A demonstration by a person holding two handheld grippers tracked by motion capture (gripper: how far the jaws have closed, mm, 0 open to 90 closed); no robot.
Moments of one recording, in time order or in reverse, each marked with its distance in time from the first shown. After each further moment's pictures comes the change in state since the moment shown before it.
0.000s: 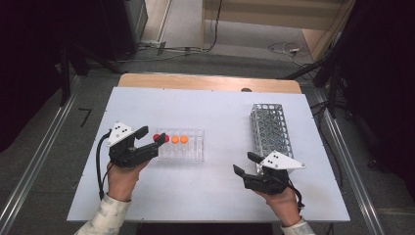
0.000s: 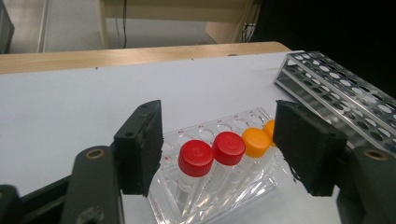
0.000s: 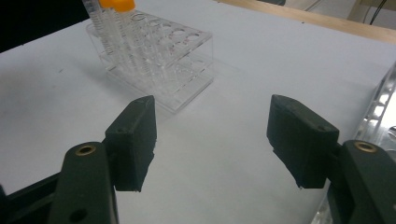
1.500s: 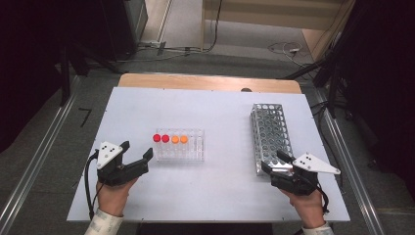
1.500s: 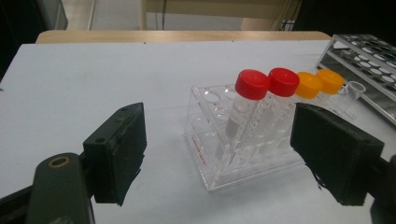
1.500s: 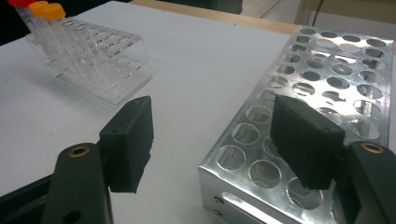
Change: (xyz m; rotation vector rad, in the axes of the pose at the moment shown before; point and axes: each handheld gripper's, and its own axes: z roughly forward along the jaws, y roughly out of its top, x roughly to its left) left arm 0.013 -0.042 -0.026 -0.001 0.150 -0.009; right arm -0.045 -0.019 -0.044 -0.045 -0.134 0.060
